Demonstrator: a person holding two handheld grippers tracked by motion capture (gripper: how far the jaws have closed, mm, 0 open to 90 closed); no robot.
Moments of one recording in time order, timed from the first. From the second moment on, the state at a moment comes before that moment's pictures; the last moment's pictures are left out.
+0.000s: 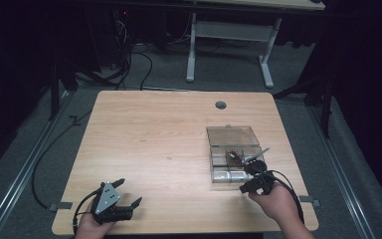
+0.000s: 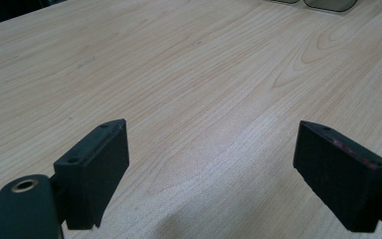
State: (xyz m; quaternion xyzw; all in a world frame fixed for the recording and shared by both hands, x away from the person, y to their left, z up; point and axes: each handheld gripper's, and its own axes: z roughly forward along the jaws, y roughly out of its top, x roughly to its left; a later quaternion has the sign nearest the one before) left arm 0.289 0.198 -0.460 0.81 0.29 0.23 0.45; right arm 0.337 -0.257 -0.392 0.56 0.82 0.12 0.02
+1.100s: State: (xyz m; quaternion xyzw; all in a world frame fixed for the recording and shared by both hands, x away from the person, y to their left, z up) left arm 0.290 0.195 -0.460 0.81 0.29 0.24 0.45; right arm 0.274 -0.265 -0.455 0.51 0.74 0.39 0.20
